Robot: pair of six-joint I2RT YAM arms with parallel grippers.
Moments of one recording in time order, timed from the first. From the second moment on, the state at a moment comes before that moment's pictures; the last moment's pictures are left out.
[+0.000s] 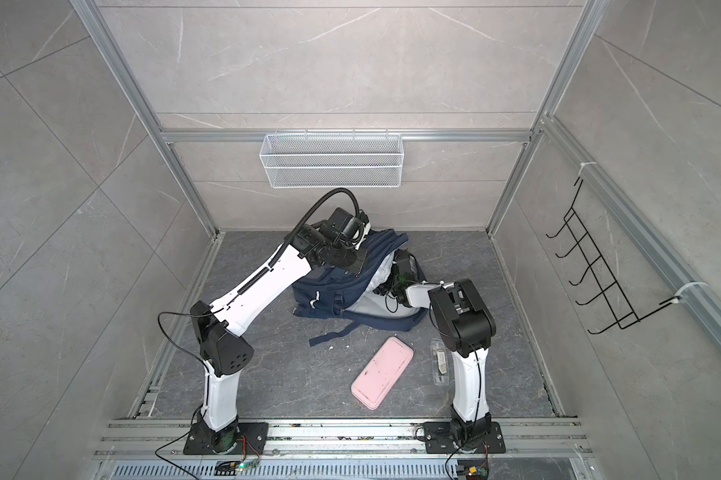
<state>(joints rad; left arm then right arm) -0.78 2.02 2.20 -1.07 -0.03 -0.26 0.35 2.06 1.16 0.38 -0.52 1.11</state>
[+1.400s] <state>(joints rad) -0.83 2.09 2.08 -0.94 0.05 -0.31 0.27 1.07 0.80 -0.41 -0.14 0.66</state>
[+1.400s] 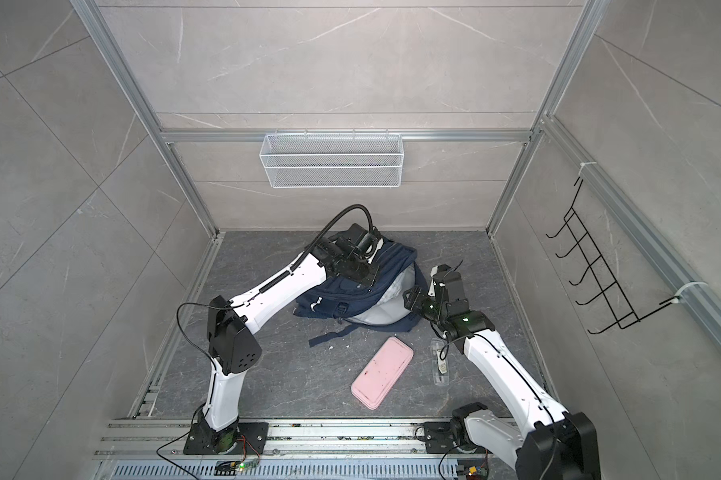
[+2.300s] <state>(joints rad) -0.76 1.87 1.62 -0.77 0.06 -0.39 0.38 1.06 0.80 -0.50 -0.13 0.63</state>
